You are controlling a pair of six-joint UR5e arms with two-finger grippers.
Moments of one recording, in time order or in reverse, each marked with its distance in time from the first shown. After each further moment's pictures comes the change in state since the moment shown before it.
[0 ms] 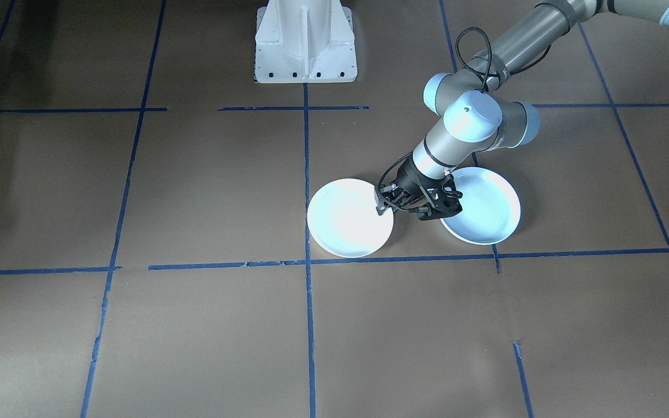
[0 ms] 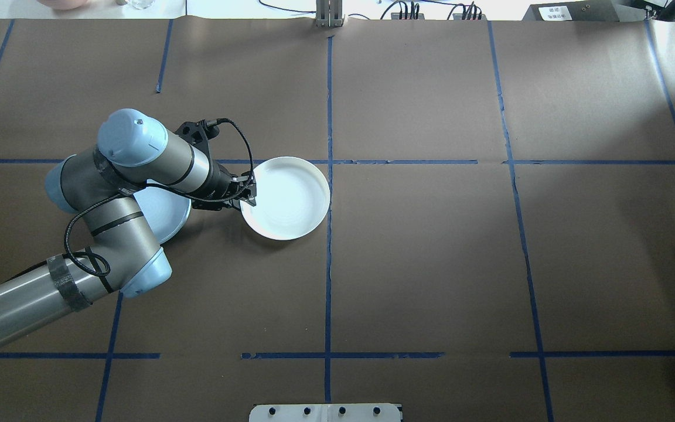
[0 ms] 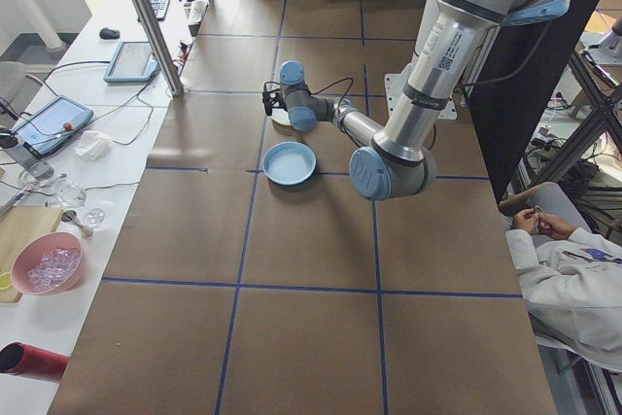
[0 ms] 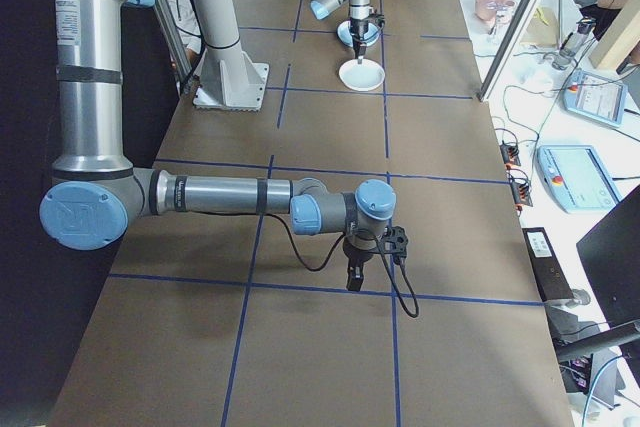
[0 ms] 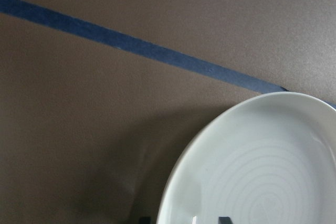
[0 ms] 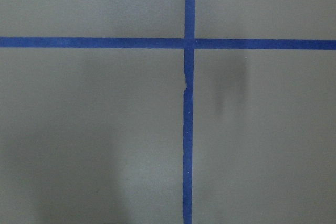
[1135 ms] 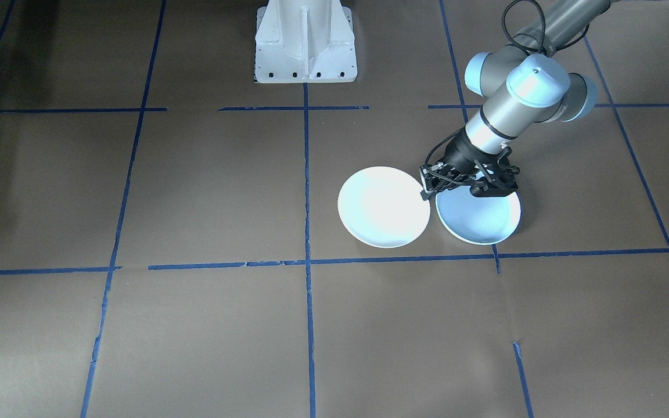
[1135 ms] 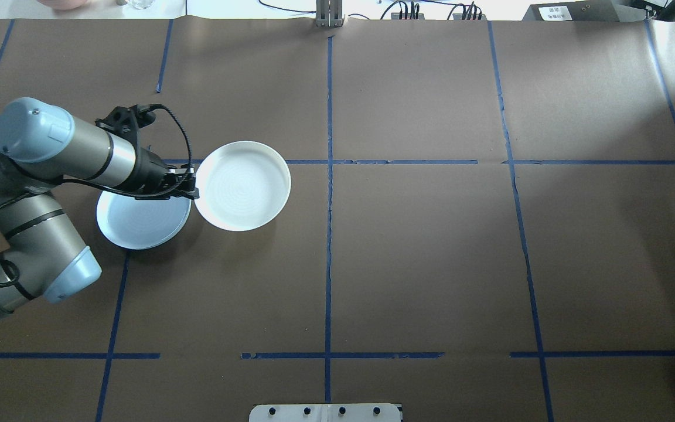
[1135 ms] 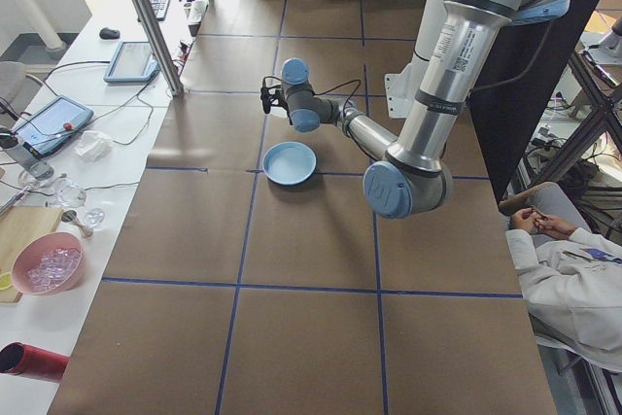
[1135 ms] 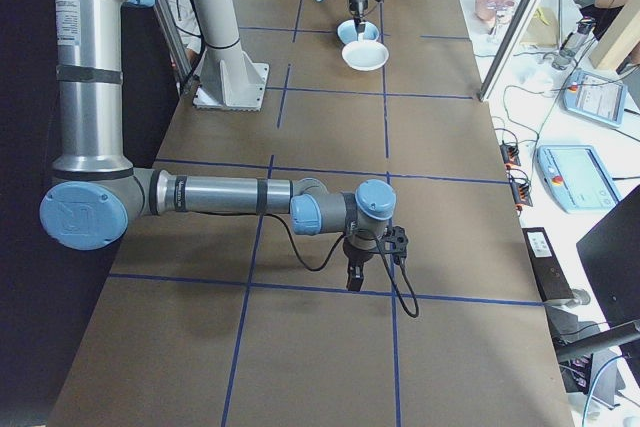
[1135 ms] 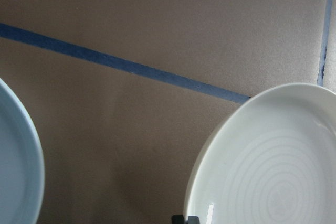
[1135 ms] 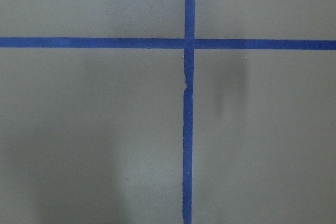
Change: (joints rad) left arm -0.101 0.229 -0.219 -0.013 -0.034 0.123; right arm 0.000 0.000 0.000 0.000 0.000 0.000
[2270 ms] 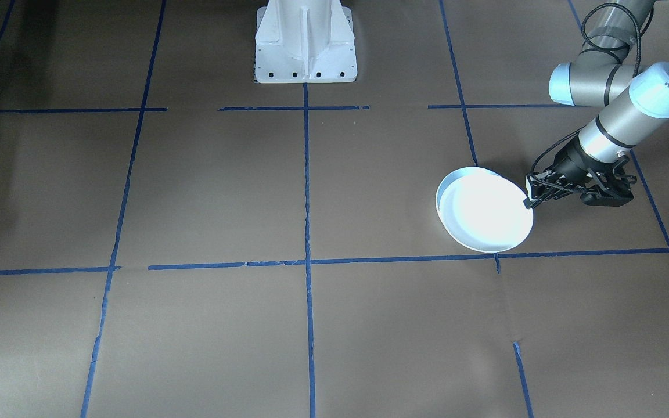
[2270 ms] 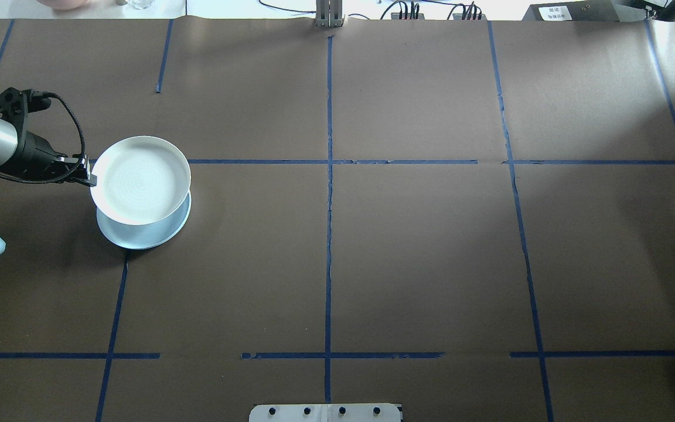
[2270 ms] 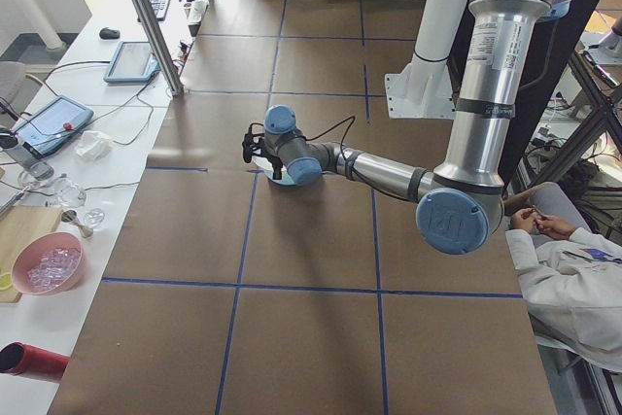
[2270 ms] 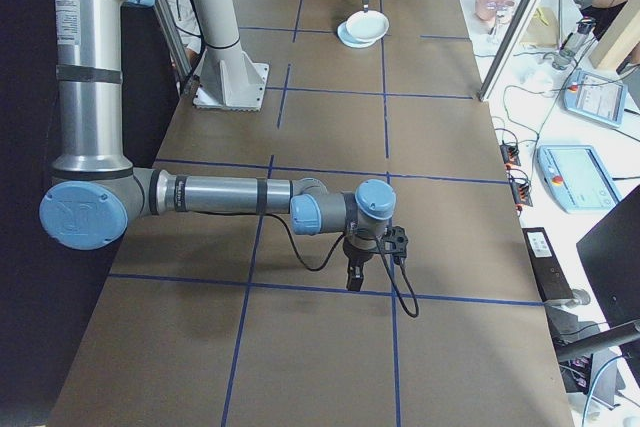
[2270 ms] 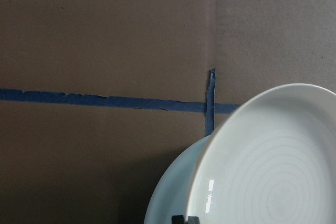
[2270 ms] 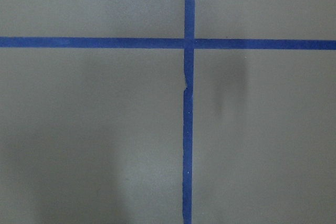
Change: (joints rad) left arm -0.198 0.159 0.040 -0.009 -0.140 0.325; right arm 0.000 0.000 0.000 0.000 0.000 0.000
